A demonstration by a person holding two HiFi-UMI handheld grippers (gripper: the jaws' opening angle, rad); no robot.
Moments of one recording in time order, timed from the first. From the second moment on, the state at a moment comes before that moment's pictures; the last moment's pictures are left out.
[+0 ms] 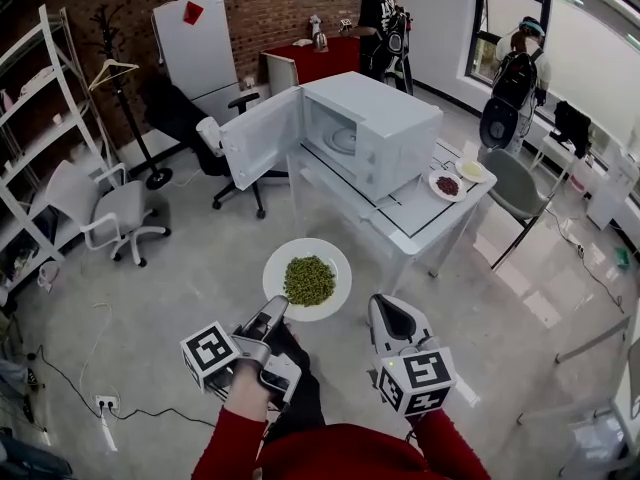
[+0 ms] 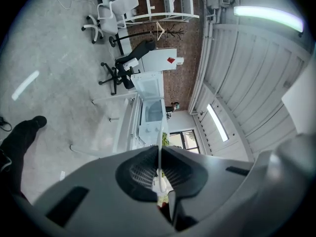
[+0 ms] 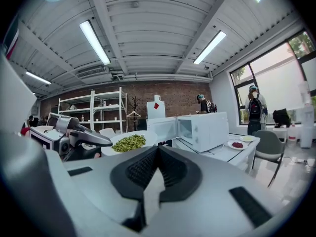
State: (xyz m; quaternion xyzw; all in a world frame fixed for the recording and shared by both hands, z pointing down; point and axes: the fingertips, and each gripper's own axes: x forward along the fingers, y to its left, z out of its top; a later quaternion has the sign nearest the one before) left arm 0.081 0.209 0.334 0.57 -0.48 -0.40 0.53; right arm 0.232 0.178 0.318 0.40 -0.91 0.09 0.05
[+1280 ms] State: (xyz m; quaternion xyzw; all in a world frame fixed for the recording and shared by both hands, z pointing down) left arm -0.064 -0.010 0.350 0.58 -0.45 -0.33 0.59; right arm 0.073 -0.022 0.322 0.46 -0.88 0.11 0.10
